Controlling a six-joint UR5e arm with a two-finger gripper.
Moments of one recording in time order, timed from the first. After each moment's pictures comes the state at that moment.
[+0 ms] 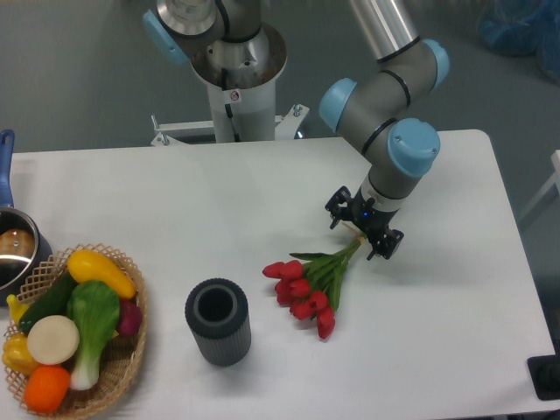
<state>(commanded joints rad) 2.72 -1.99 -1.84 -0.96 1.39 1.47</state>
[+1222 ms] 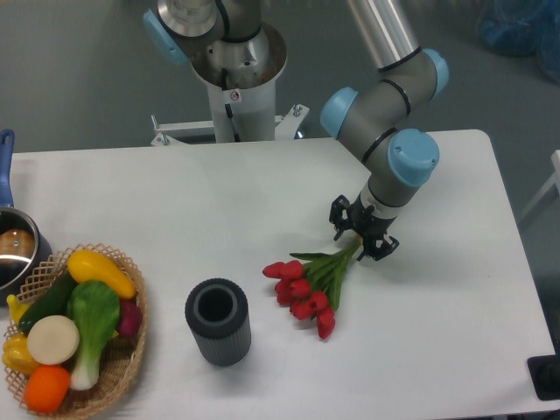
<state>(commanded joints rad) 2.72 -2.02 -1.83 -0.95 1.39 1.47</state>
